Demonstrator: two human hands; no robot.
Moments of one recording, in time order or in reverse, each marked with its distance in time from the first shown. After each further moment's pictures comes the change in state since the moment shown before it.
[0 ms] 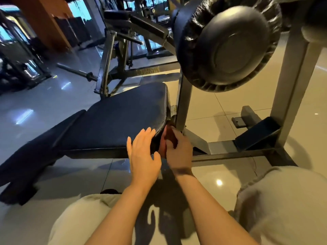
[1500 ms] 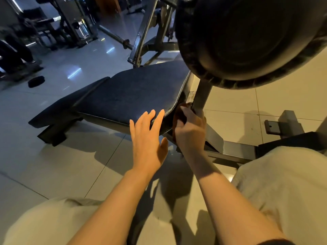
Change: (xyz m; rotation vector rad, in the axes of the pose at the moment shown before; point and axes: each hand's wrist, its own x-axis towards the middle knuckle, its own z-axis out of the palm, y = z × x) left_hand -0.001 0.032 0.022 0.386 0.025 -0.154; right_hand 0.051 0.020 -0.016 -0.121 0.094 -0.551
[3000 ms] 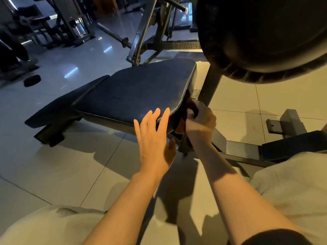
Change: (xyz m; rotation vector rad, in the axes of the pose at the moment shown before) left_hand -0.001 0.000 0.011 0.023 0.063 0.019; right_hand 0.024 0.012 0.011 0.000 -0.082 0.234
